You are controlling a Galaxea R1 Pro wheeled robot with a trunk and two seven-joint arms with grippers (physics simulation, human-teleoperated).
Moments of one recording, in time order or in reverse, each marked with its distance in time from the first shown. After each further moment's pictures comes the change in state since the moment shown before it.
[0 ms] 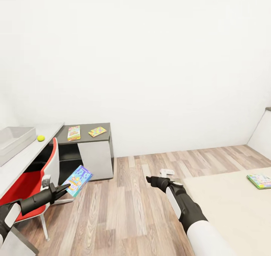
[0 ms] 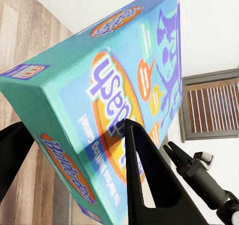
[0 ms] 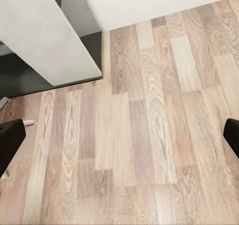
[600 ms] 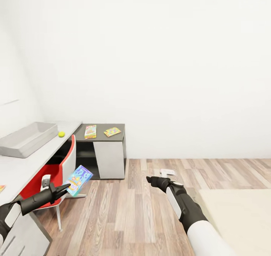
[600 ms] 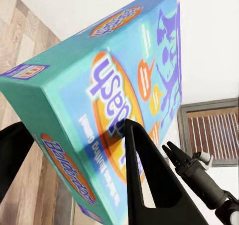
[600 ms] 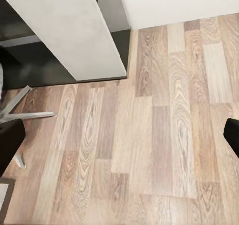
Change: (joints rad) left arm 0.000 -0.001 0.001 0.000 0.000 0.001 -0.003; right arm 0.000 -0.002 -0.002 0.000 -0.002 -0.002 0.000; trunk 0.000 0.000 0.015
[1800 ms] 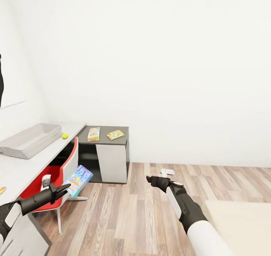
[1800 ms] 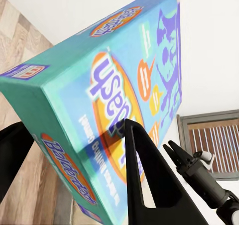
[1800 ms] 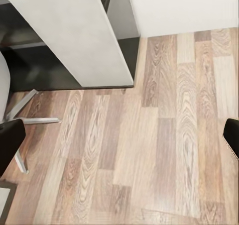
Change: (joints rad) left arm 0.000 0.000 -0.004 -0.001 0.000 -0.001 0.001; right arm 0.001 0.001 0.000 -0.004 -0.004 0.002 0.000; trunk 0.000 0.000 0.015
